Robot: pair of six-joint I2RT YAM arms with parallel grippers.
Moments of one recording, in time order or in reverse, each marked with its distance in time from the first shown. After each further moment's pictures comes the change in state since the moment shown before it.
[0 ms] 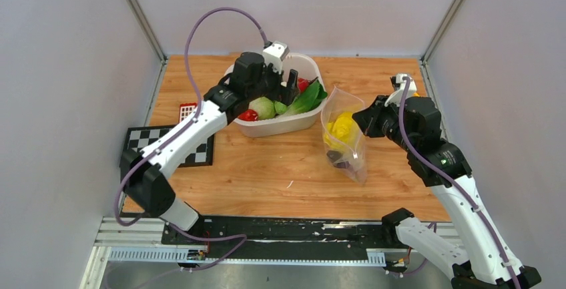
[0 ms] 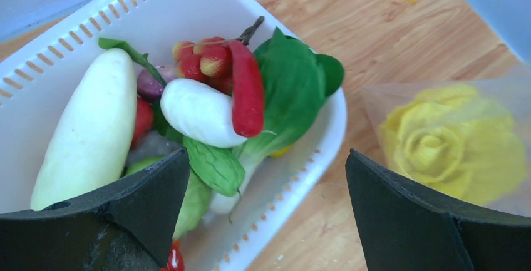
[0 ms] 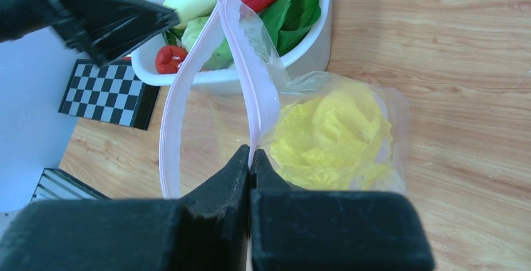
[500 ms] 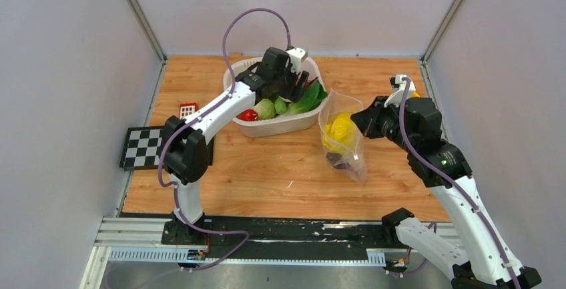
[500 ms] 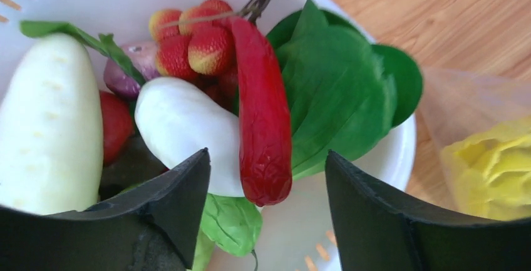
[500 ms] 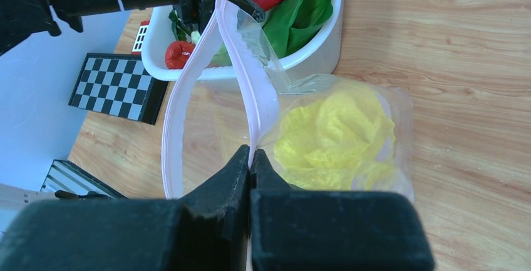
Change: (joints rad) left arm 0.028 0.395 0.292 -0.132 0.024 0.067; right arm 0.000 -0.006 -0.006 0.010 -0.040 0.001
